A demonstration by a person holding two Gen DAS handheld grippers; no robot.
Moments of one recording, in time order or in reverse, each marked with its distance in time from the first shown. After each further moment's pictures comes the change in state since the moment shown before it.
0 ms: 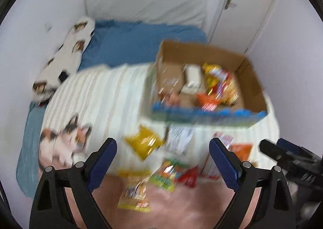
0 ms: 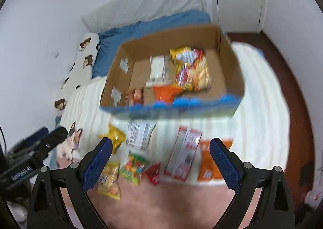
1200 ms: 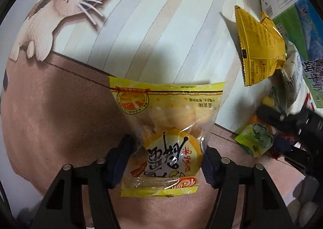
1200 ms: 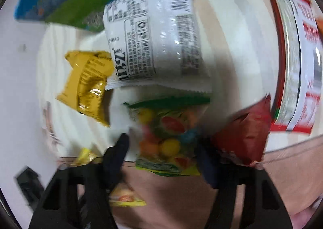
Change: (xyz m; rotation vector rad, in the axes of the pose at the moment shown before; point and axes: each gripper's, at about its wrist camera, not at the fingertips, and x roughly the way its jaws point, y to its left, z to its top) left arm 0.190 0.130 -0.134 -0.309 0.444 0.050; right arm 0.255 0.071 -0.075 0.241 0.415 -0.022
